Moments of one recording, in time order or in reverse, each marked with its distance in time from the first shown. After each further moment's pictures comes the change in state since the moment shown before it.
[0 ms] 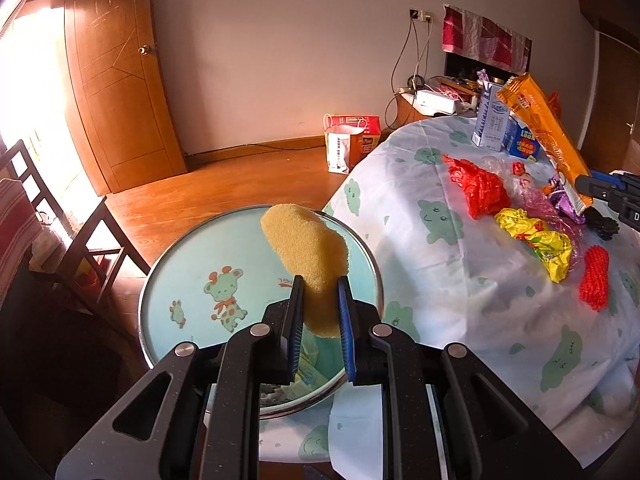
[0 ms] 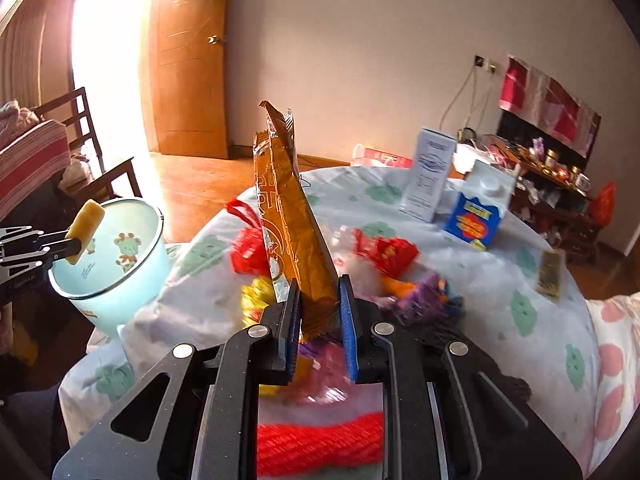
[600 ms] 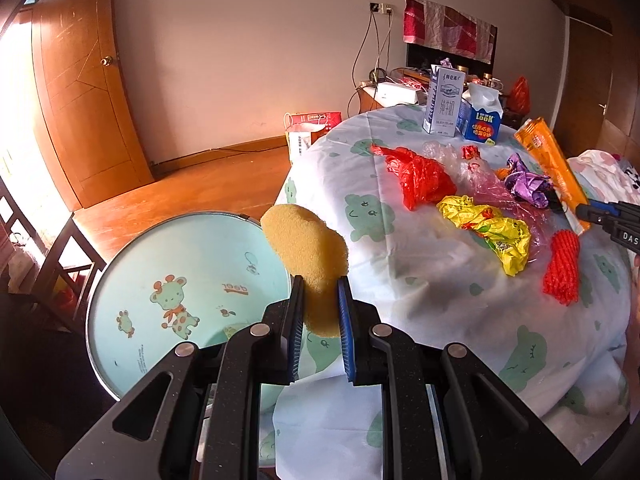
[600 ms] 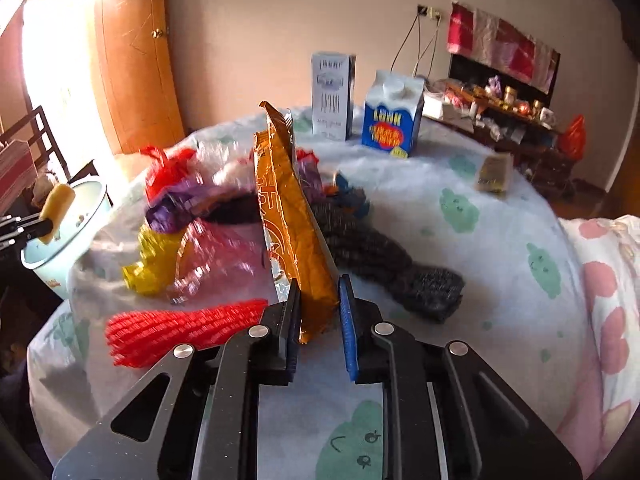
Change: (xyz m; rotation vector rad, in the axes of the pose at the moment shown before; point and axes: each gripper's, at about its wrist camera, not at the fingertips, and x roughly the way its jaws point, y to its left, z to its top) left arm 0.006 -0.055 0.000 0.074 0.004 -0.102; right arm -0.025 -0.084 -0.073 0.162 0.073 -0.108
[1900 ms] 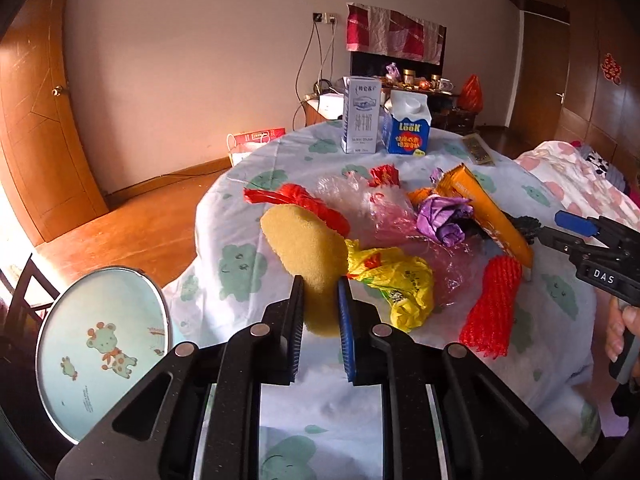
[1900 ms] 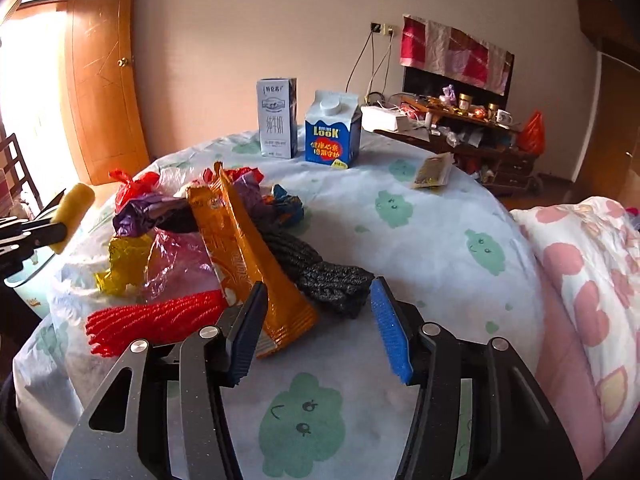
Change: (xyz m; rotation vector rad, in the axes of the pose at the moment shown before) left arm 0.006 -0.085 0.033 0.089 -0.054 -0.137; right arm -0.021 -0.027 -0.025 0.086 -0.057 -0.100
